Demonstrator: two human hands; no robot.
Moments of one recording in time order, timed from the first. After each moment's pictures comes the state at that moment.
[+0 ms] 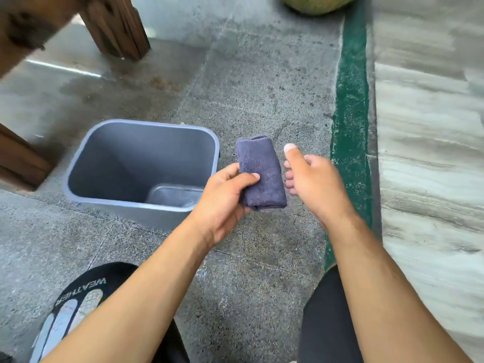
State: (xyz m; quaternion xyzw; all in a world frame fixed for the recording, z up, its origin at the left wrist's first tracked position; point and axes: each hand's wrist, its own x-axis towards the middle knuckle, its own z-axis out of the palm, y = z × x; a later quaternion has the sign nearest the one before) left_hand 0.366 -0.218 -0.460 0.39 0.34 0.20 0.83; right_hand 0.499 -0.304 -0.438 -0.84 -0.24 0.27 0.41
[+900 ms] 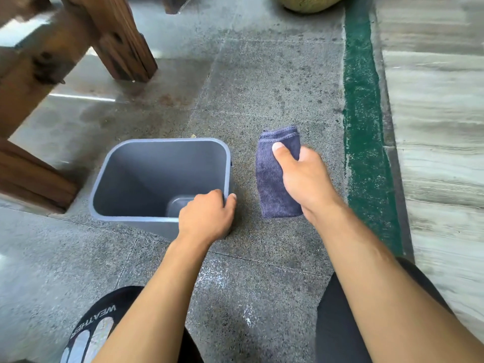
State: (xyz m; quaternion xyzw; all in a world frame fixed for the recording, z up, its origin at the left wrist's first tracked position) left_hand 0.323 -0.181 -0.484 0.85 0.49 -0.07 0.16; right_hand 0.476 -0.265 -0.449 -0.75 -0.18 0.30 0.56
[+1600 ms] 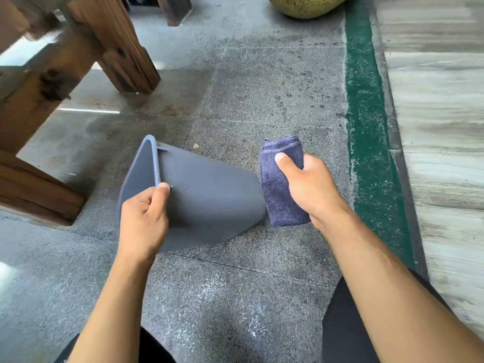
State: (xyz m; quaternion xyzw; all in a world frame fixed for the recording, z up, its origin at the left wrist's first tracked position) left_hand 0.266 -0.145 -0.447 0.72 0.52 0.29 0.36; right_hand 0.497 -0.265 -0.463 -0.76 -0.19 0.30 0.55
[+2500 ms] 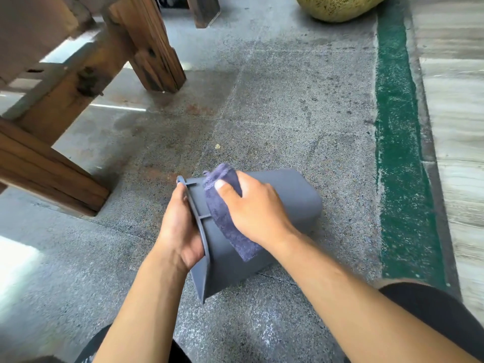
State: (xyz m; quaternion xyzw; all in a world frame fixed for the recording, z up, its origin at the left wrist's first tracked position) left_hand 0.286 -0.146 -0.446 0.27 0.49 0.26 0.79; right_hand 0.400 -0.212 -0.448 -0.77 -0.42 0.30 0.38
